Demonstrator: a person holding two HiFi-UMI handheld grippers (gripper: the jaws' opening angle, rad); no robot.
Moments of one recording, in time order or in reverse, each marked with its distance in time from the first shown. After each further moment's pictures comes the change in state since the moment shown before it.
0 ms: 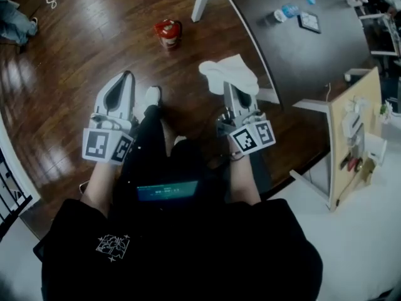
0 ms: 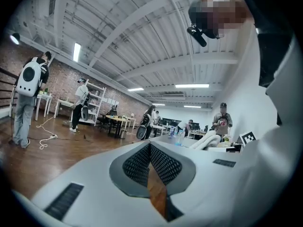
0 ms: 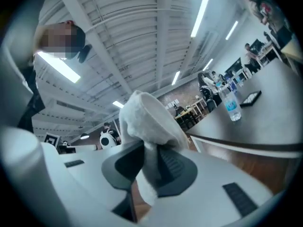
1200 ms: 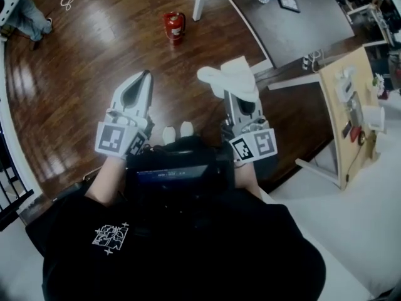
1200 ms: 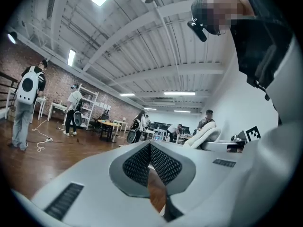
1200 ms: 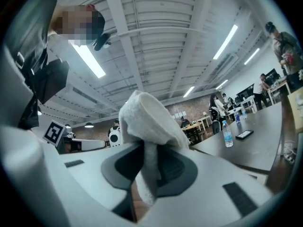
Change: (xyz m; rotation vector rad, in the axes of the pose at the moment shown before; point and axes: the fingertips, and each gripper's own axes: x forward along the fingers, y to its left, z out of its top) left arm -0.205 -0.136 0.056 0.022 -0.062 -0.100; right arm -0.200 0.202 0.040 -0.254 -0.053 0.001
